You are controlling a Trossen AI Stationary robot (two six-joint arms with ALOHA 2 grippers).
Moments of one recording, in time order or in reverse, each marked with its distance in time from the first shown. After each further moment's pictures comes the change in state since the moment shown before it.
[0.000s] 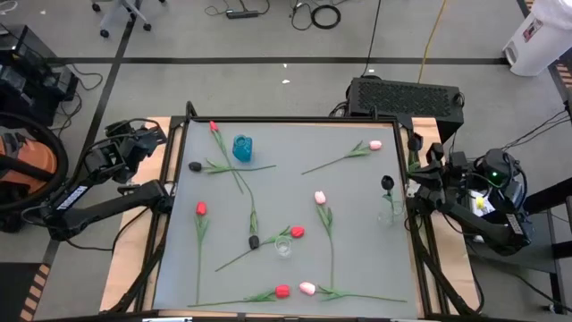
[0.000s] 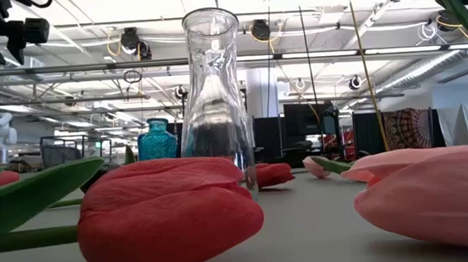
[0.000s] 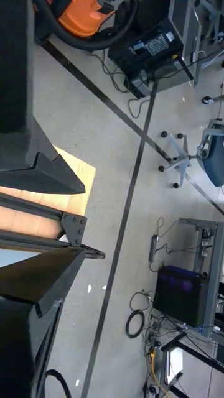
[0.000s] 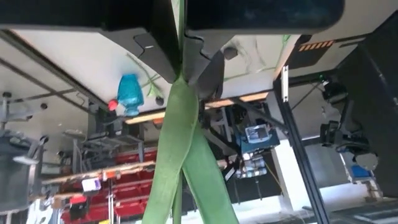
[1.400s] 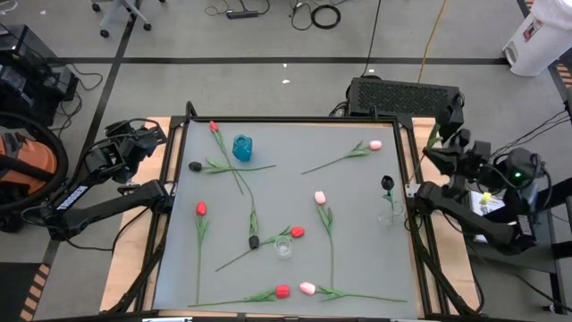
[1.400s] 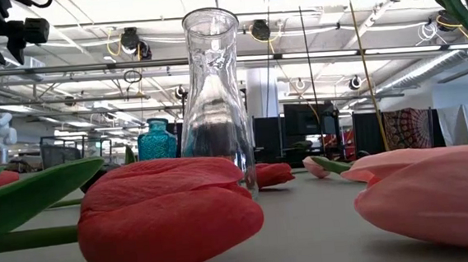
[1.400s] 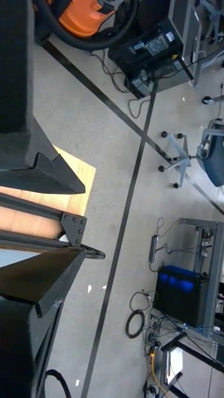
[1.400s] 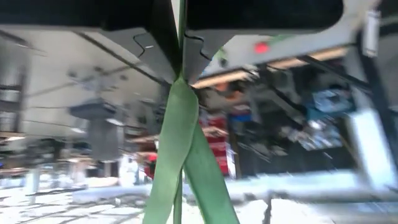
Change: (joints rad) left arm 0.000 0.000 0.000 0.000 0.000 0.000; right arm -0.001 0.044 0.130 0.035 0.291 -0.033
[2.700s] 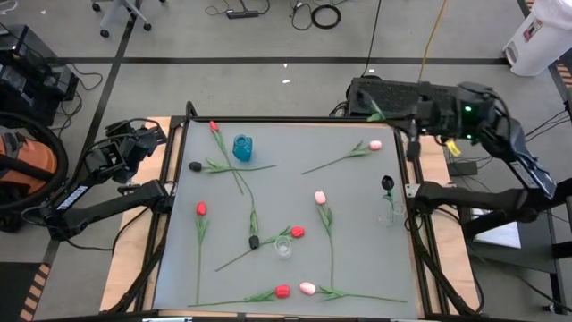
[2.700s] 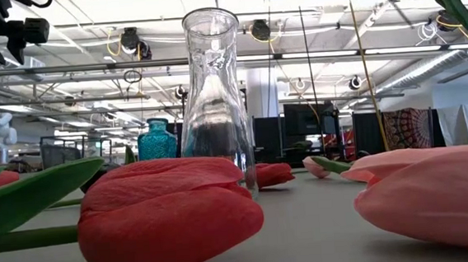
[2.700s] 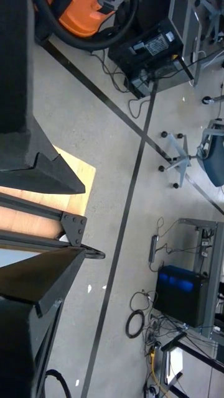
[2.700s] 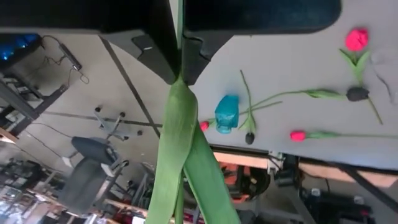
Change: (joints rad) left arm 0.000 0.000 0.000 0.000 0.000 0.000; right arm 0.023 0.776 0.536 -0.200 0.024 -0.529
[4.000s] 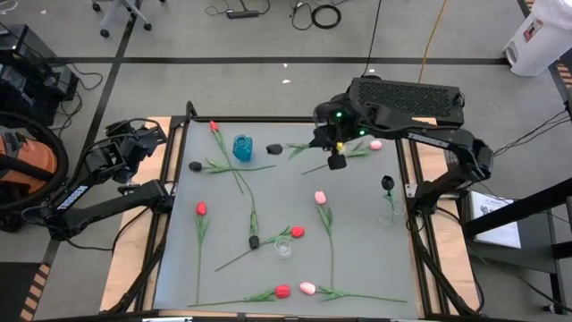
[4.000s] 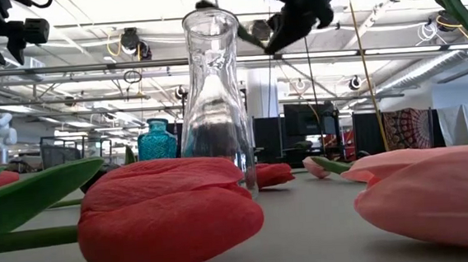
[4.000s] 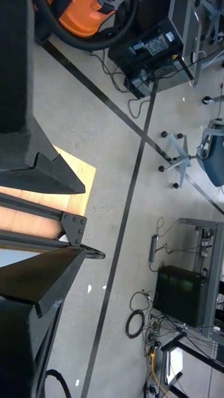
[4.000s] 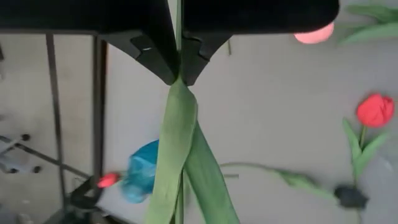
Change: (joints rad) left arm 0.000 0.000 0.000 0.000 0.000 0.000; right arm 0.186 0.652 0.000 0.208 -0.002 -0.250
